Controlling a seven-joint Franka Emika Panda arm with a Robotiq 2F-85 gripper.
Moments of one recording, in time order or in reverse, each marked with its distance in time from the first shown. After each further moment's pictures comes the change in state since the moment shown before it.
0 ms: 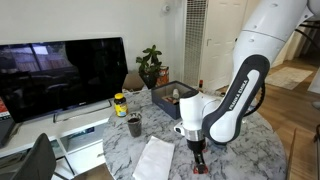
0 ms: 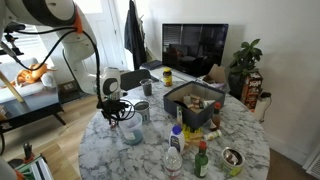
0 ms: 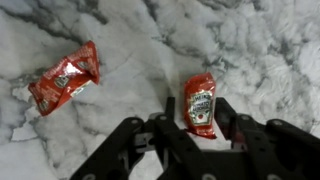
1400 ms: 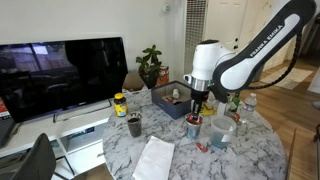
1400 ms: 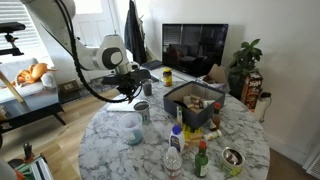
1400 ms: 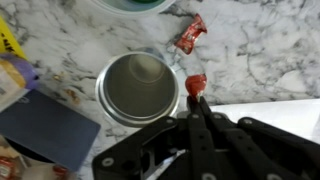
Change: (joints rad) arm -0.050 -0.418 -0.126 -0.138 -0.023 0.002 0.215
